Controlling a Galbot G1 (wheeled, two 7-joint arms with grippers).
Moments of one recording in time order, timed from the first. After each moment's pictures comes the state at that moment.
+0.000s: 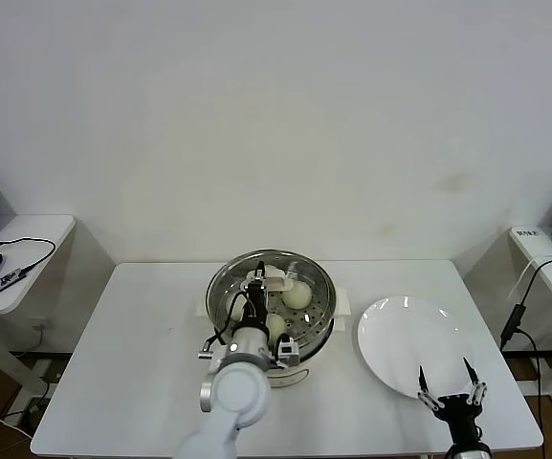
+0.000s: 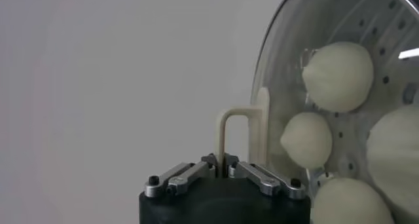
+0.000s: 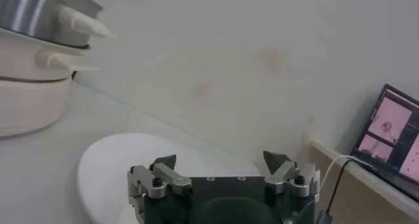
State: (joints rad) left arm 1.04 -1.51 -0.05 -1.87 1.57 0.43 0.34; right arm -1.60 1.57 0.88 1.81 -0.29 0.31 -0.14
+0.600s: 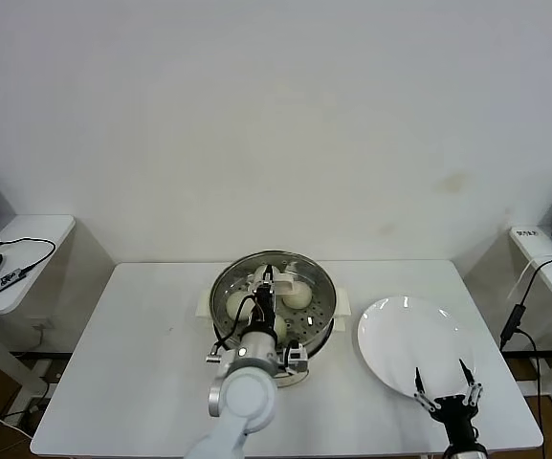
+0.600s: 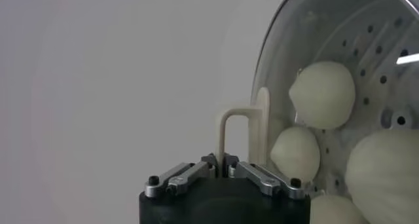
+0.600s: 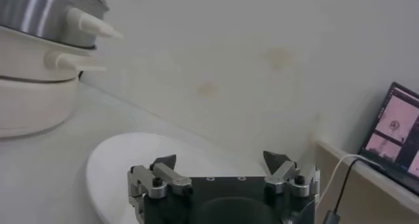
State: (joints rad) left arm 1.06 -1.54 -0.04 -1.86 1.61 0.41 0.33; right arm -1.60 1.57 0.87 1.81 -0.29 0.31 -0.14
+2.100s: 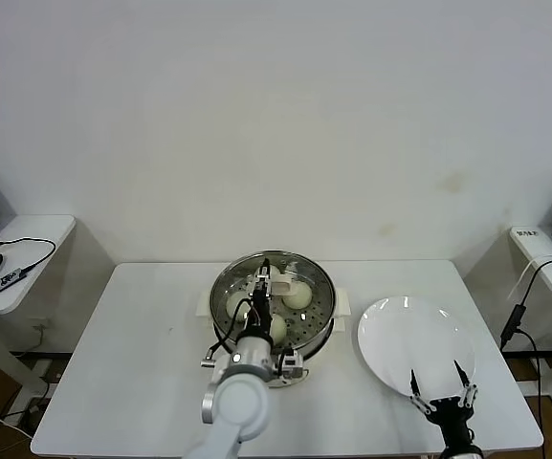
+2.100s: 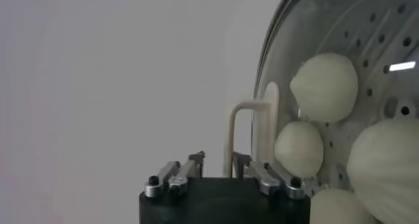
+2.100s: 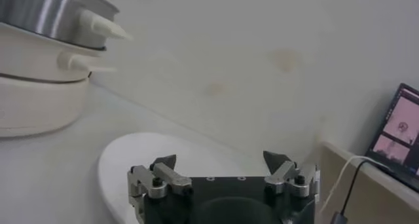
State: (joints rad) left arm 1.11 -1.52 -0.05 -1.90 1.59 0.38 0.29; right arm -1.62 1.57 0.86 1.81 -0.30 0.31 -0.14
